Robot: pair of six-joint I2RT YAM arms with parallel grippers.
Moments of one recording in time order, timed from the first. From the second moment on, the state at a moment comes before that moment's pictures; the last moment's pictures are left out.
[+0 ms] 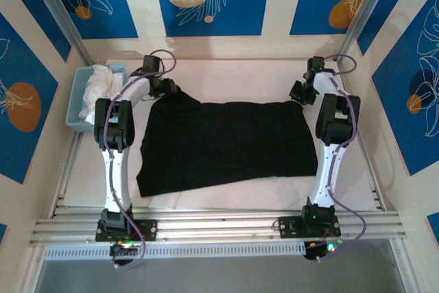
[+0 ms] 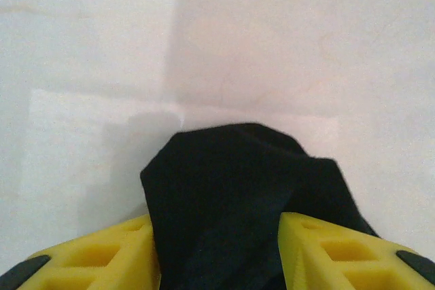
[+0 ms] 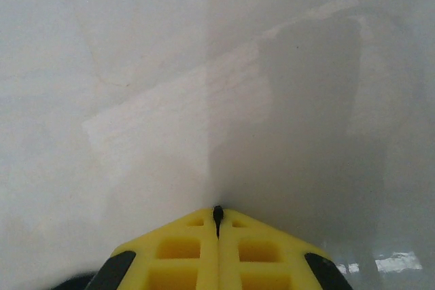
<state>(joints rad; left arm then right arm) -0.12 2.31 1.87 -0.54 0.14 -0.32 -0.12 2.32 1.86 -0.79 -0.18 0.35</state>
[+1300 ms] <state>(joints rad) -0.09 1.63 1.38 -0.52 0.28 -0.36 -0.20 1.97 1.59 -0.67 -0.30 0.32</state>
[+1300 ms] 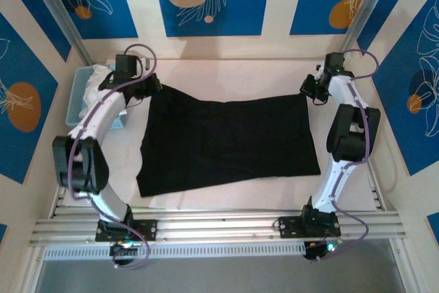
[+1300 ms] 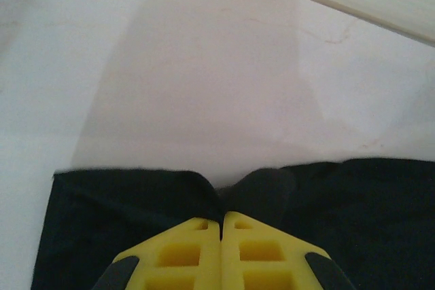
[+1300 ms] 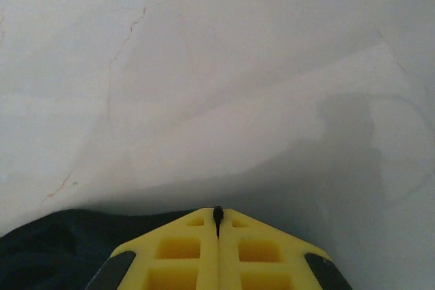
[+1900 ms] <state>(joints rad) -0.03 1.12 0.95 -0.65 0.44 -0.47 -0.24 1.75 1.34 -0.69 -0.25 0.32</state>
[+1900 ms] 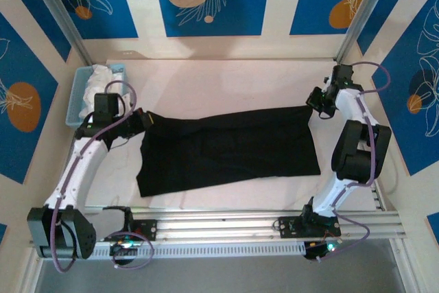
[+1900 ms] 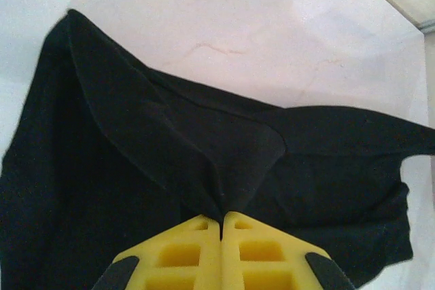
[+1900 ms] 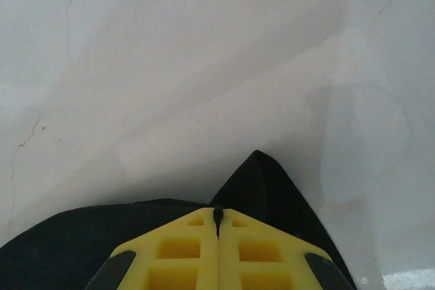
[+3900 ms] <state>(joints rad) 0.01 0.95 0.86 -0.96 0.52 -0.39 1.16 1.72 0.95 0.15 0.17 0.00</state>
